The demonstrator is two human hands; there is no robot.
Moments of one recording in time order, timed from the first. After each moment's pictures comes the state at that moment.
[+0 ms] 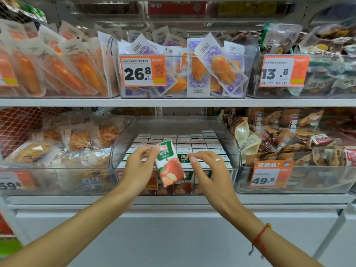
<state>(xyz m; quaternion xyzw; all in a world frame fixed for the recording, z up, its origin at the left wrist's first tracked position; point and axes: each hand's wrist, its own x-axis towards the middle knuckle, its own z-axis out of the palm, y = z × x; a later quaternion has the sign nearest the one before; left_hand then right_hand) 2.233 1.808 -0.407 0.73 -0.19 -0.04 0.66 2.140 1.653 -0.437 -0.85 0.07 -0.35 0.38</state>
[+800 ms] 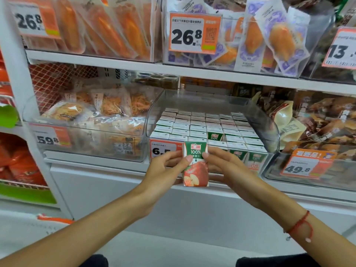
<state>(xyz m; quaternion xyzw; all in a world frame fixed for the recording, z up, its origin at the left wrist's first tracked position) 2.203 1.860 -0.452 0.63 -0.17 -0.18 0.73 2.143 1.693 -0.436 -0.76 0.08 -0.02 0.65</state>
